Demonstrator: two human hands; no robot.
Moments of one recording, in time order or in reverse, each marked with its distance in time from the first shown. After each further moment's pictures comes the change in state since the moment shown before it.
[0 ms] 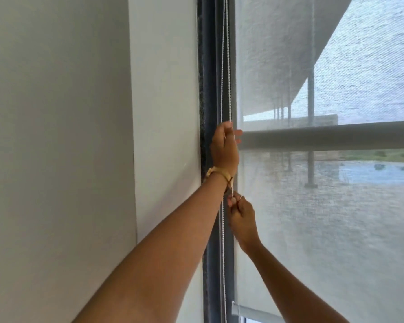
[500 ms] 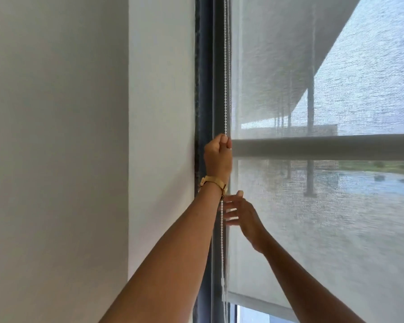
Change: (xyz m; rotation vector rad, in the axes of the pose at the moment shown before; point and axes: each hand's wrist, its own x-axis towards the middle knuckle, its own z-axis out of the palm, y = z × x) left_hand -0.018 0.014 0.002 0.051 0.035 0.058; right_hand 0.007 -0.032 -0.046 0.154 -0.297 0.301
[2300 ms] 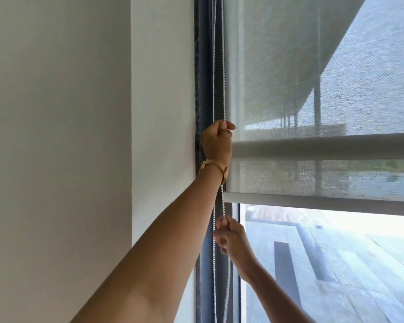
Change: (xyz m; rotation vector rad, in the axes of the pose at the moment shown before) left_hand 0.021 0.025 0.009 -0.068 0.053 0.036; right_hand -0.045 0.024 0.035 0.027 0.036 -0.022
